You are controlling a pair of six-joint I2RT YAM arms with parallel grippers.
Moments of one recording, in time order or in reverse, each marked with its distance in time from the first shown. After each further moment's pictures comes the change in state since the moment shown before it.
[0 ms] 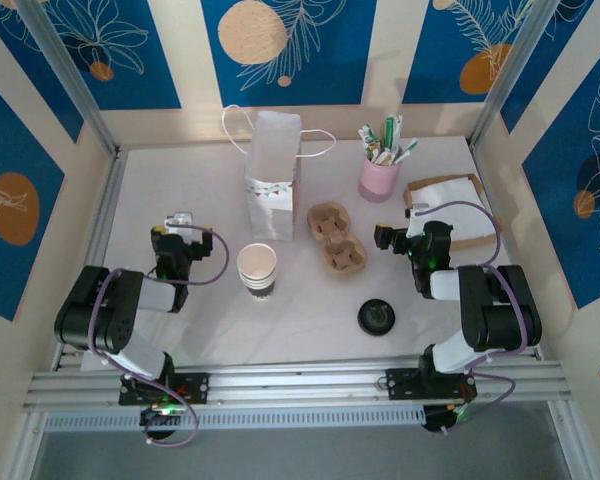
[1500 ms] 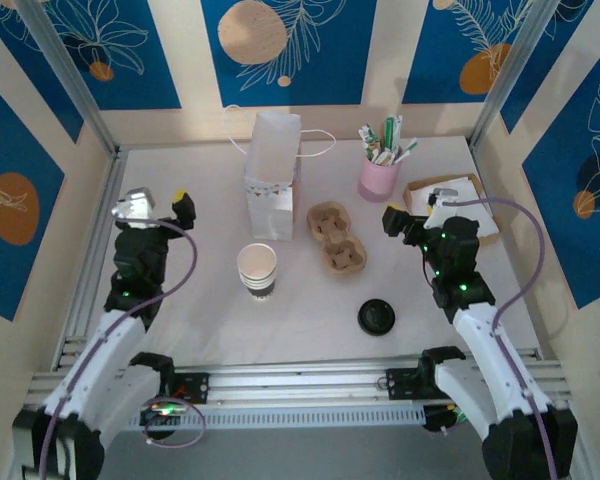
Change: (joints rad) left arm -0.056 -0.793 0.224 -0.714 -0.001 -0.321; right arm 0.119 -0.757 0.209 -0.789 0.123 0.224
